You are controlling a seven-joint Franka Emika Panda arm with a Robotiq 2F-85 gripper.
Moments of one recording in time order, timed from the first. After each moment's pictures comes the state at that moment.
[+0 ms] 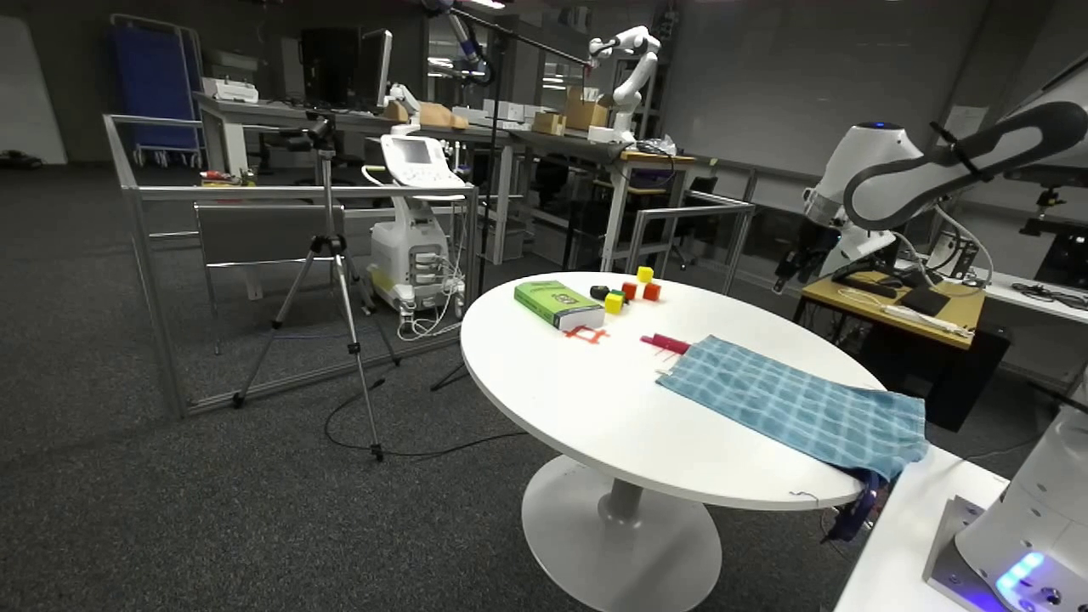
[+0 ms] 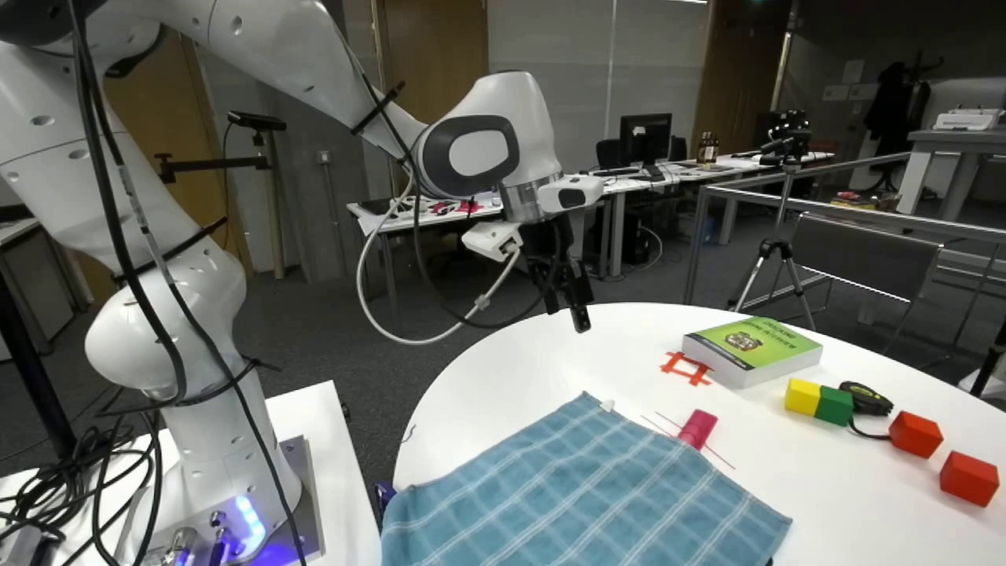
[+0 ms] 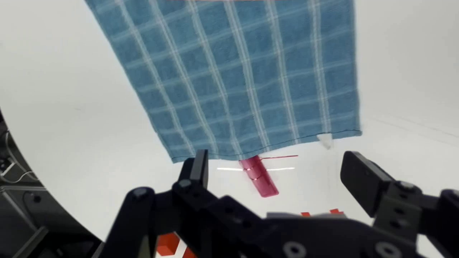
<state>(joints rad) -0.18 -0.28 -0.11 -2.51 -0.27 2.49 0.02</state>
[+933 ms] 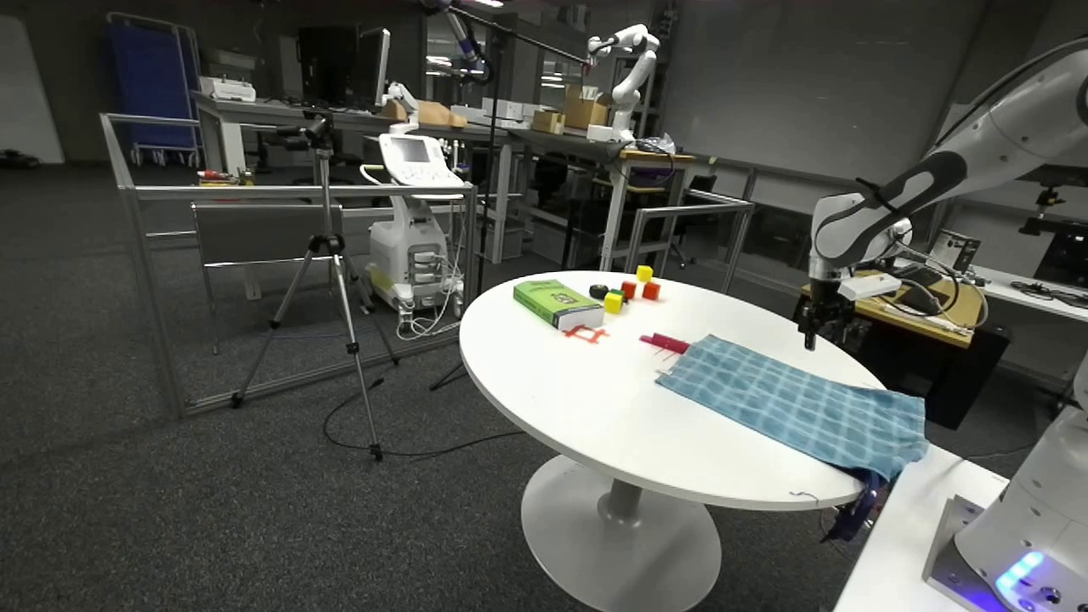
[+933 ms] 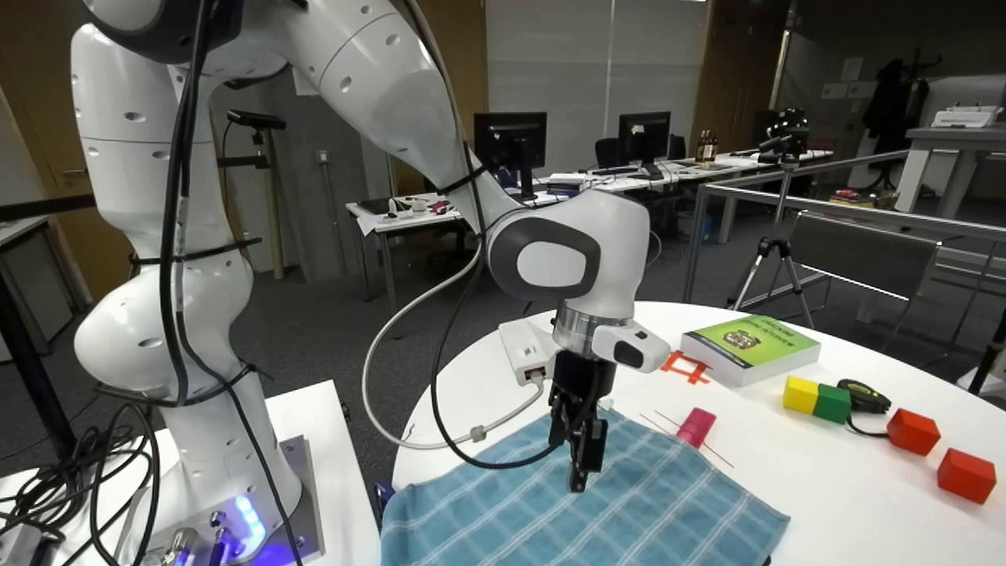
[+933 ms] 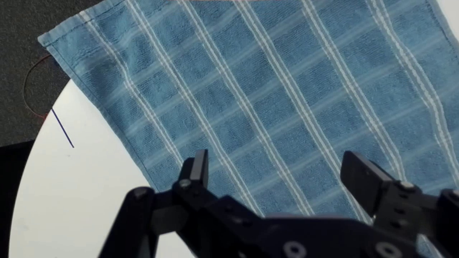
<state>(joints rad) -0.28 0.12 -0.26 -2.35 -0.21 2.30 -0.01</state>
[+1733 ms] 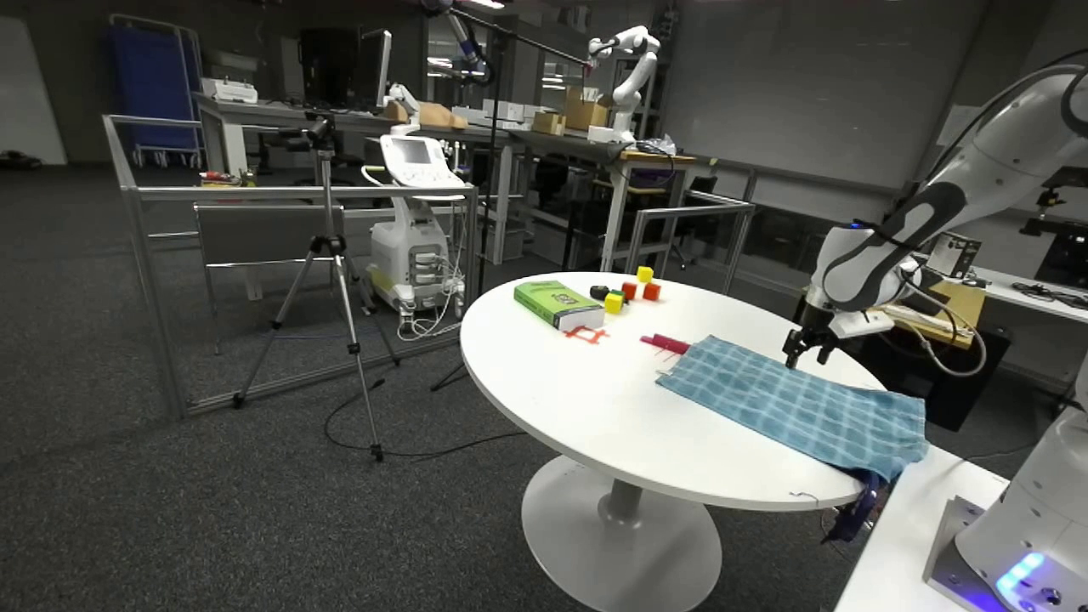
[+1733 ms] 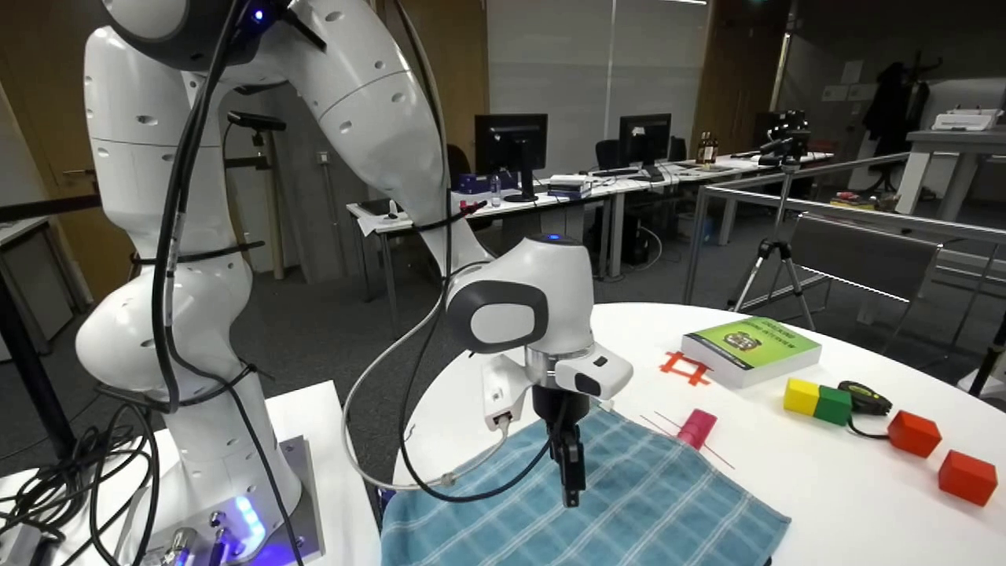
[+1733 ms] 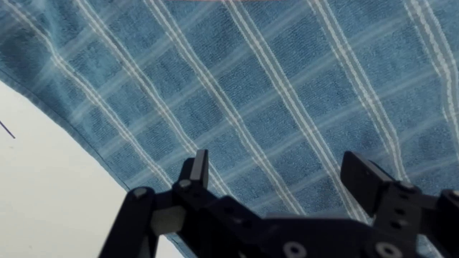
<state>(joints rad) -0.26 0.16 -0.25 -2.55 -0.20 2.76 0.09</state>
